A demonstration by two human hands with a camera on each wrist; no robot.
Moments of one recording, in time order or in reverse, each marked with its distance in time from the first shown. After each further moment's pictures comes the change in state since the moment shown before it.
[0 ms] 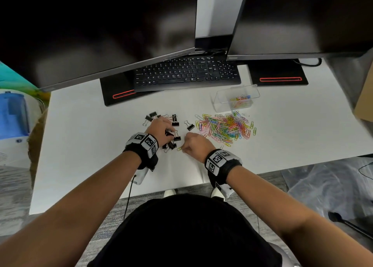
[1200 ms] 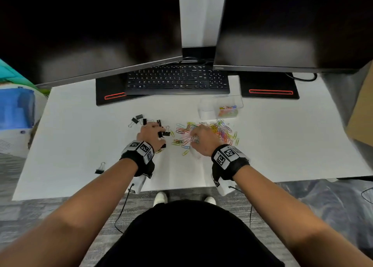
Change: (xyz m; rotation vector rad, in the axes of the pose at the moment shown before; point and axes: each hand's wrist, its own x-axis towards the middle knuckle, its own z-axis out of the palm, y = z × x) left_hand -0.007 0.059 0.025 0.151 0.083 -0.350; right_hand -0.035 0.065 -0.069 0.106 0.033 0.141
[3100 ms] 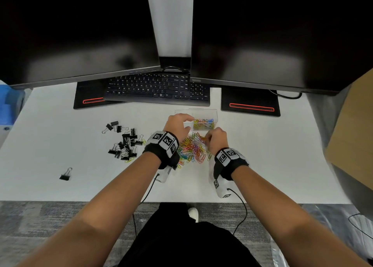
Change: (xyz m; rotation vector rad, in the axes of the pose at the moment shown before) left_hand 0.029 0.181 0.008 -0.367 0.138 0.221; right_hand 0.021 0.123 -0.051 0.050 0.236 0.224
